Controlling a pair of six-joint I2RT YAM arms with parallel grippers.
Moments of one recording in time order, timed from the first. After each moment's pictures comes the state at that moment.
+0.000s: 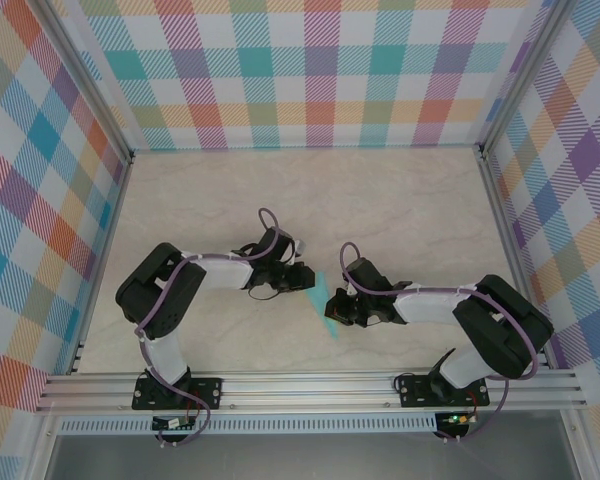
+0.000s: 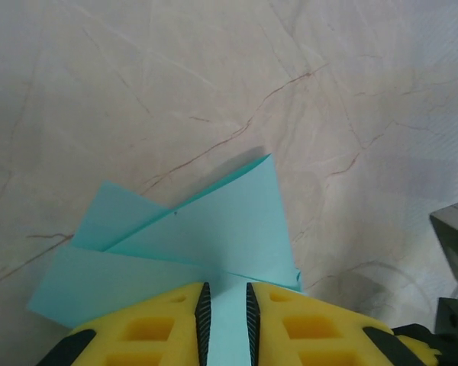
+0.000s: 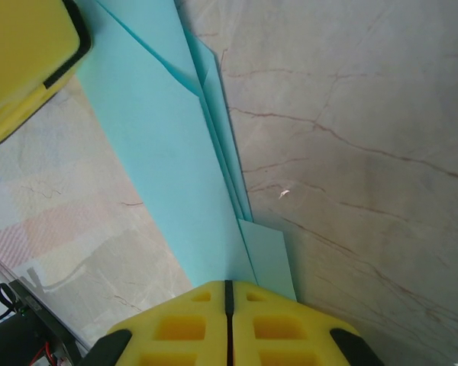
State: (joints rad) left arm -0.65 1.81 0.88 0.00 0.45 -0.71; right arm 0.76 1.48 0.51 -0.01 -0.40 1.05
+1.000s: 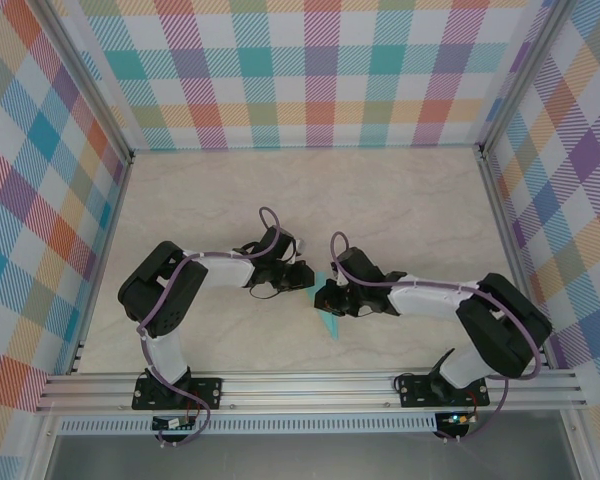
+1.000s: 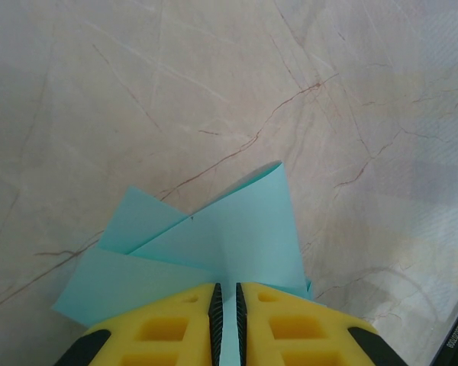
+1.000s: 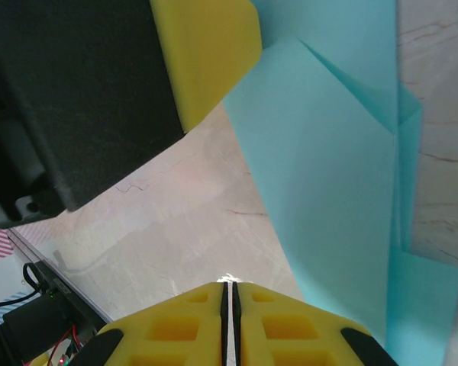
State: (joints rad) left arm -0.65 1.83 0.89 -0.02 0.44 -0.71; right arm 0.79 1.51 0.64 -0.06 -0.42 1.00
